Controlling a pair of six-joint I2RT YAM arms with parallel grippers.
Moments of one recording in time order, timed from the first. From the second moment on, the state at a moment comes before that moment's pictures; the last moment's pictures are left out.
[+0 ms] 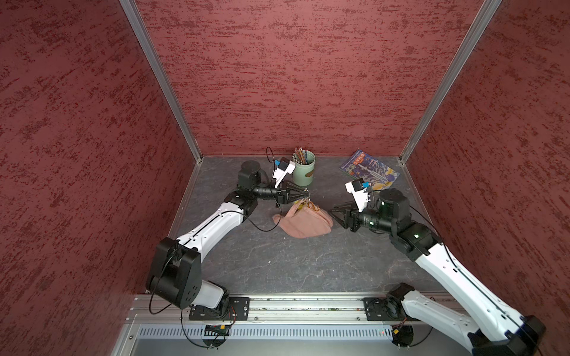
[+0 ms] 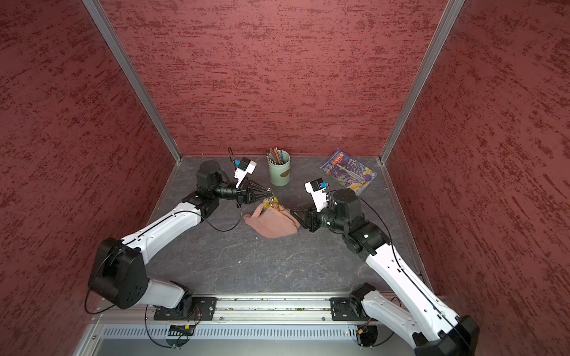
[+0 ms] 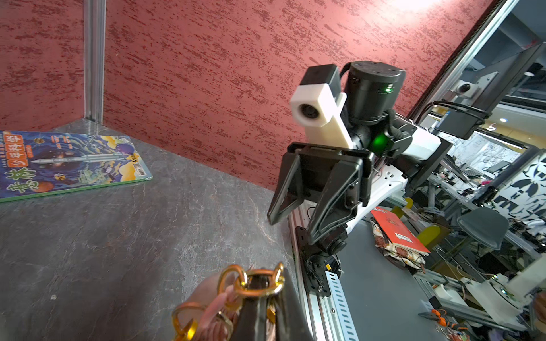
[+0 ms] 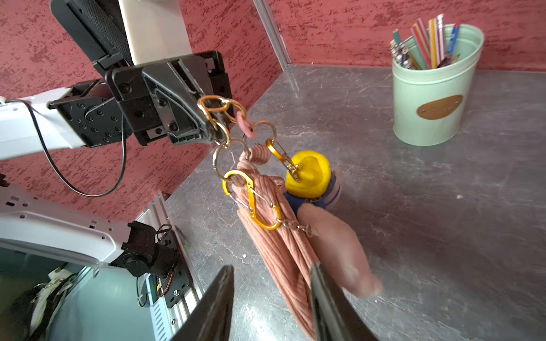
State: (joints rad) left arm -0.40 1.46 1.05 0.29 1.24 -0.31; right arm 0.51 0.97 0.90 -0.35 -0.53 0.28
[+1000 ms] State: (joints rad) left arm -0.41 1.46 1.13 0.12 1.37 -0.20; right arm 0.52 1.16 1.12 -0.53 -0.71 -0.14
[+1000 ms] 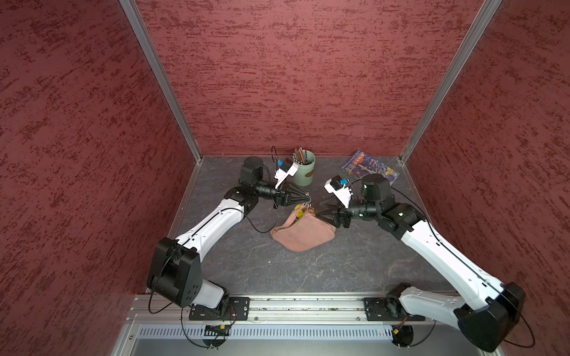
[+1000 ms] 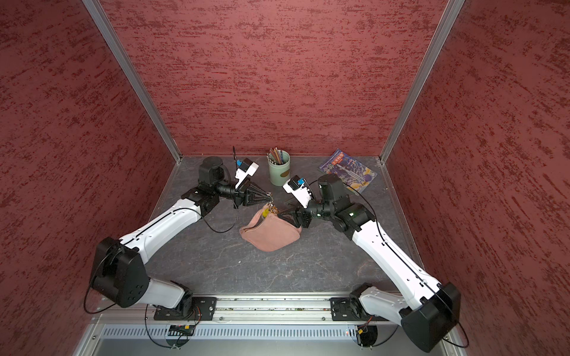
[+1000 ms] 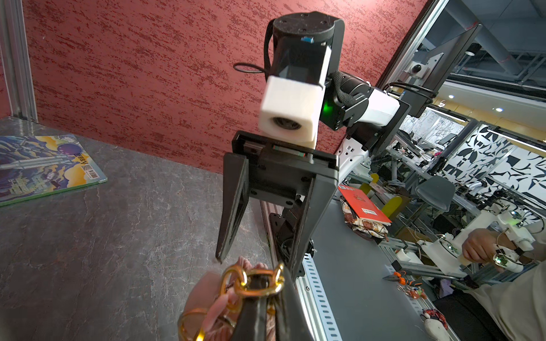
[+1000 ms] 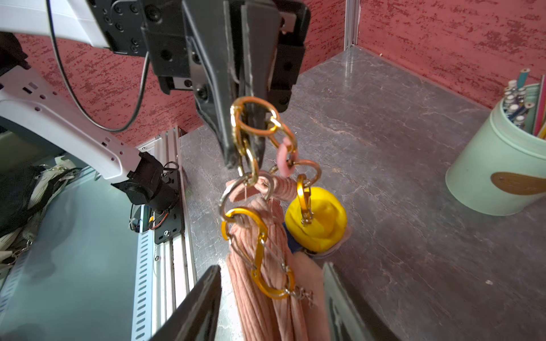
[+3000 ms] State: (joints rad) left arm -0.43 1.47 1.18 0.06 1.35 -0.18; right arm 0.61 1.21 1.17 -0.53 -0.56 -0.20
